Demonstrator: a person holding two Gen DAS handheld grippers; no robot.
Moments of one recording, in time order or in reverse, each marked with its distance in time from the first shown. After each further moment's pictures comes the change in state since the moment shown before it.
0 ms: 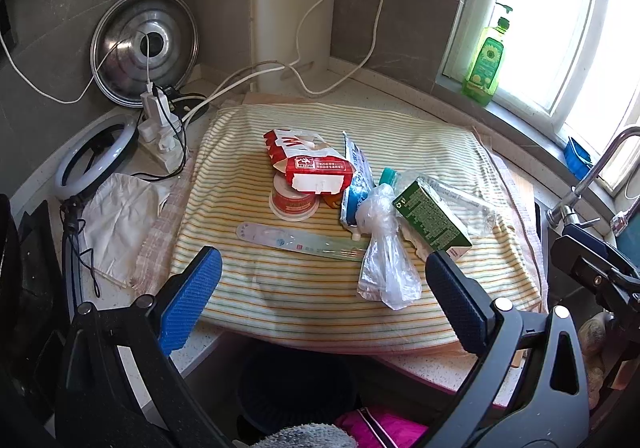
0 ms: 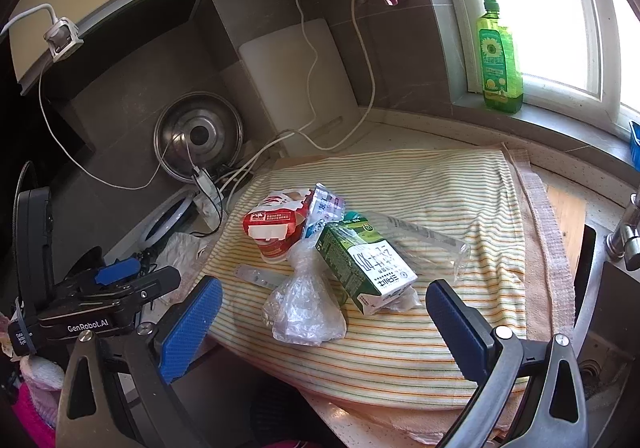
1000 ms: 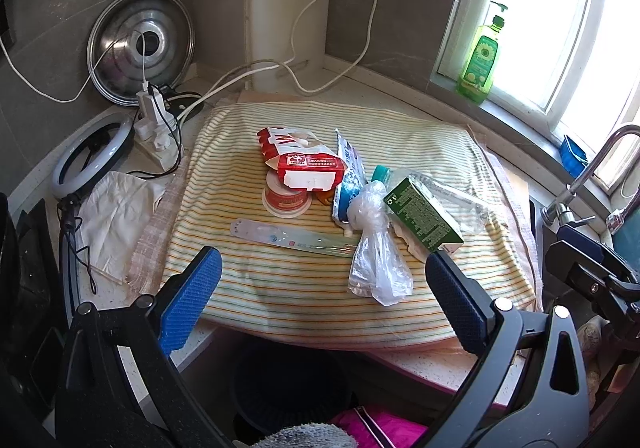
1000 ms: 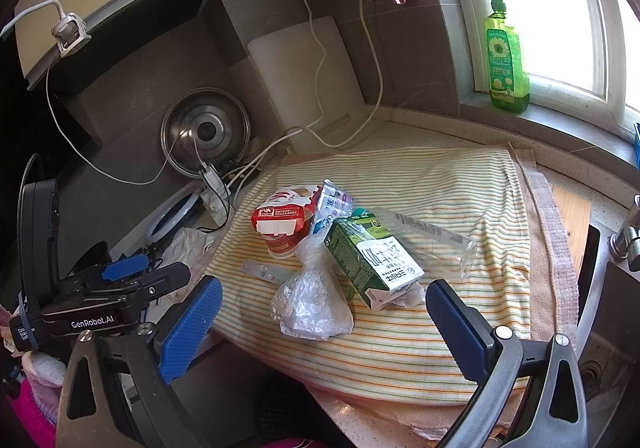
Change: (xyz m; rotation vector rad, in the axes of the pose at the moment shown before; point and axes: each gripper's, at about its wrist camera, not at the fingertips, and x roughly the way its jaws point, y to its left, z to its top) left arm 0.000 -0.005 0.000 0.003 0.008 -0.005; right arm -0.002 0.003 -0.001 -0.002 0.010 0.018
